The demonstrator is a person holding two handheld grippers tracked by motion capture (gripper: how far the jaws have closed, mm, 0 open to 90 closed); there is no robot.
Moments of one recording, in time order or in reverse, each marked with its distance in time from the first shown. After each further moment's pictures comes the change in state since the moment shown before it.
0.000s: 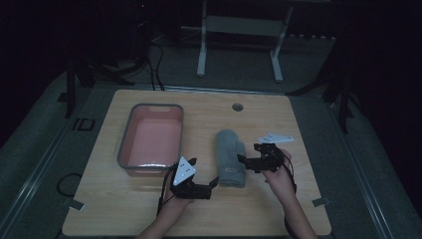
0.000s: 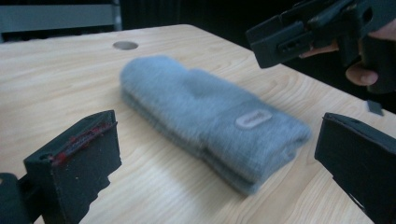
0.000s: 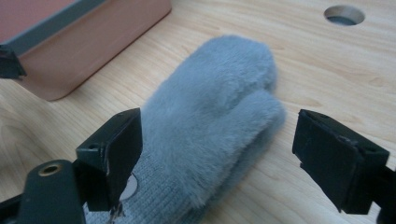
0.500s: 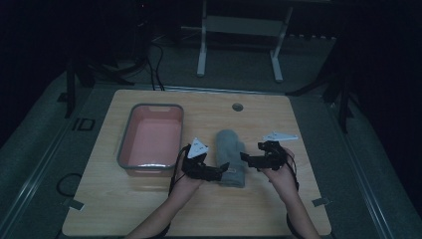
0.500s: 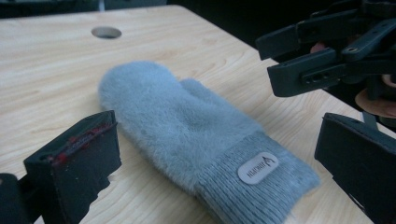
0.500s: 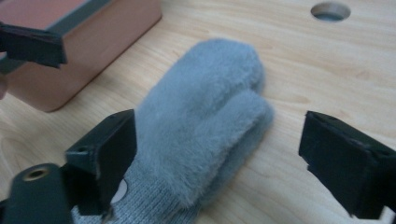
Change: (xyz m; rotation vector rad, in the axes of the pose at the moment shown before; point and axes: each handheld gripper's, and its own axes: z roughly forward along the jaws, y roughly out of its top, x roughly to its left) left arm 0.012 0.034 0.045 0.137 -0.033 -0.066; right arm -0.008 0.002 -0.001 0.005 -0.009 0.062
